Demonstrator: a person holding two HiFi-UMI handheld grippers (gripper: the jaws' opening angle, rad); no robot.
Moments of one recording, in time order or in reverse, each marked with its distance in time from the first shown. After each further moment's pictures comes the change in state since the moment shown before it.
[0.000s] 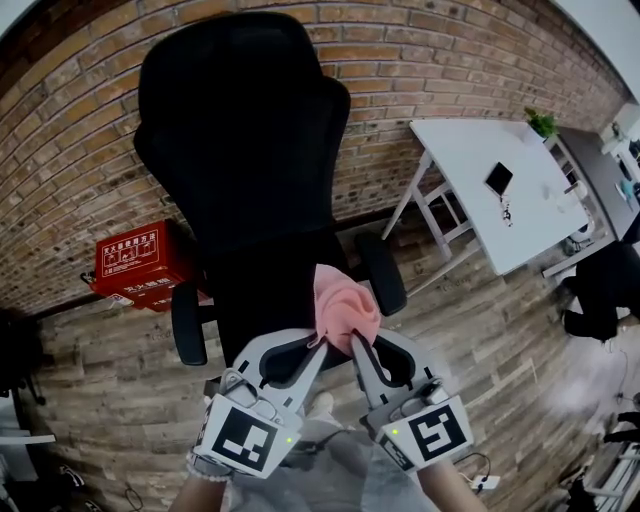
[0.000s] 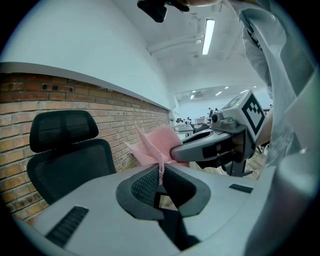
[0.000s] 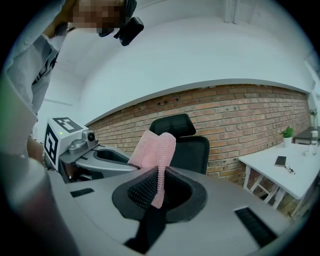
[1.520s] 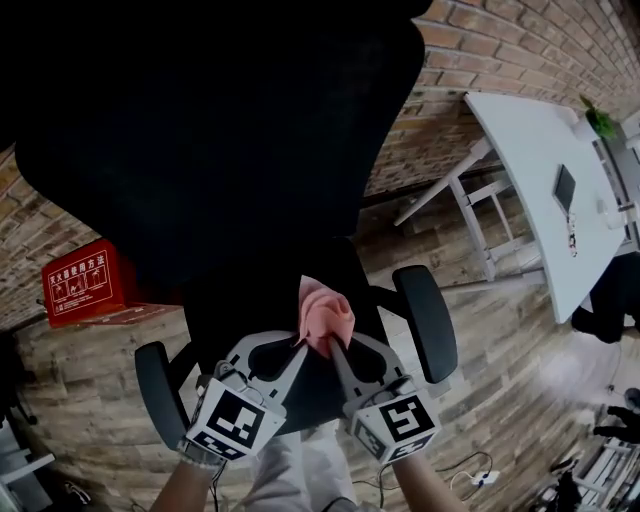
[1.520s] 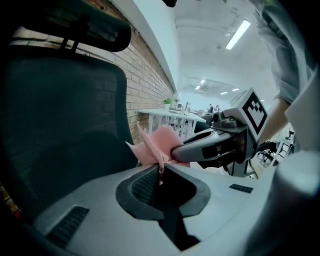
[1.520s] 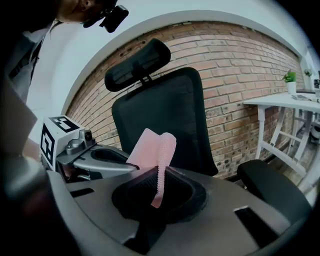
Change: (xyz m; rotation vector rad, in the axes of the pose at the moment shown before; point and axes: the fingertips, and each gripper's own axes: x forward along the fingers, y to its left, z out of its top) left arm 0.179 0.185 -0.275 -0.233 0.210 -0.148; right arm 0.282 -0.116 -0.221 0.226 0.270 -0.074
